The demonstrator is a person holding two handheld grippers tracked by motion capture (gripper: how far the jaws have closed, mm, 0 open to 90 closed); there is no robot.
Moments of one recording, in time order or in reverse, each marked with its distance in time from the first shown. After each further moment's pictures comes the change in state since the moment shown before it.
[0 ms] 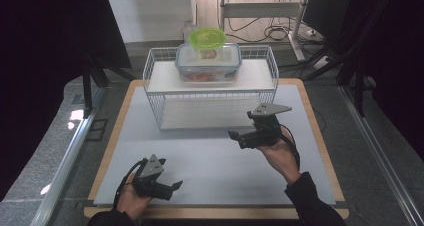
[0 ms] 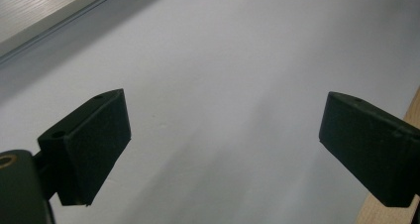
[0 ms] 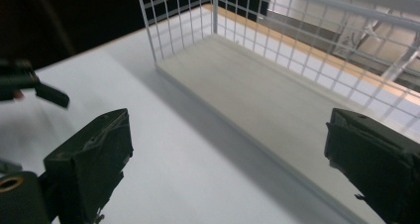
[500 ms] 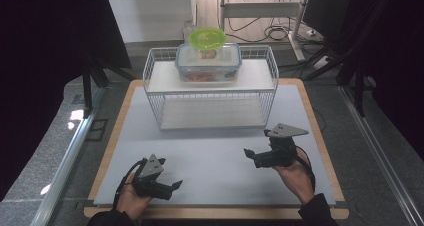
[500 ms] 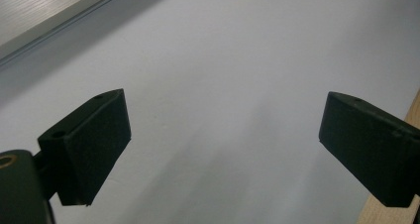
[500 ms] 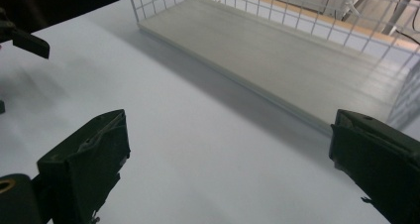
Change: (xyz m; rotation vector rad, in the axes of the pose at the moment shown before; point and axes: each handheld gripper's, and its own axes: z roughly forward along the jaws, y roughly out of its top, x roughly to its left) left arm 0.001 -0.001 -0.001 -0.008 0.003 -0.002; right arm -0.003 -0.062 -0.027 0.024 -0.052 0.056
